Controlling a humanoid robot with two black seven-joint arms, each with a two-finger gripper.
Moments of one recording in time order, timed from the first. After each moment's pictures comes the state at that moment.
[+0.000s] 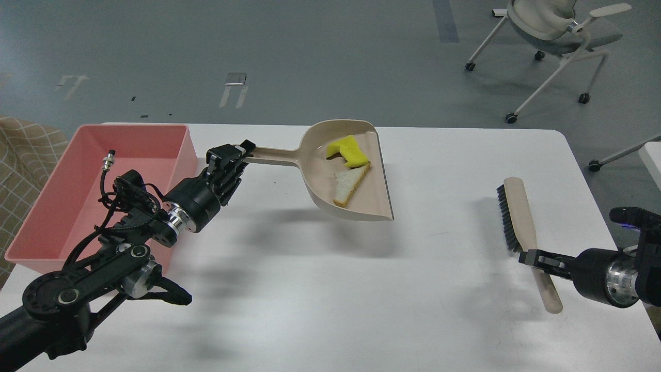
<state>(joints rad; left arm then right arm) -0.32 0.52 -0.79 -1.35 0.84 0.08 -0.28 0.19 -0.88 0.92 1.63 -1.36 0.49 -0.32</state>
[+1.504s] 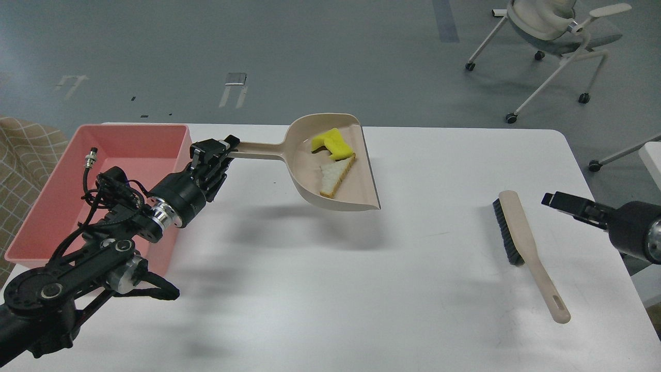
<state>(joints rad) -0.32 0.58 -0.81 -1.35 0.77 0.07 -0.28 0.17 -0.86 1.25 1.64 -1.33 0.49 -0.32</state>
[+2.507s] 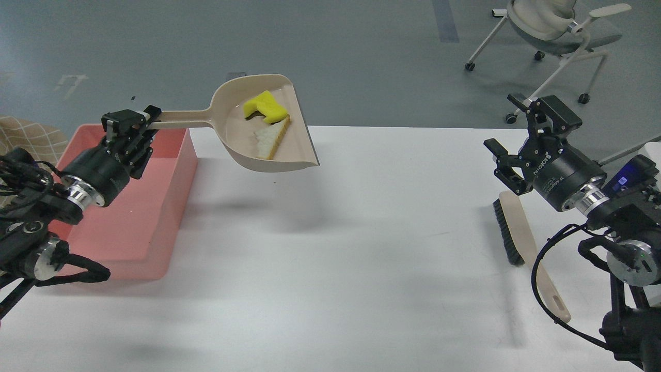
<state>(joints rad) -0.19 0.81 -1.04 -1.39 0.65 0.01 -0.28 0.22 -0.09 1.66 1.46 -0.97 0.49 -0.31</state>
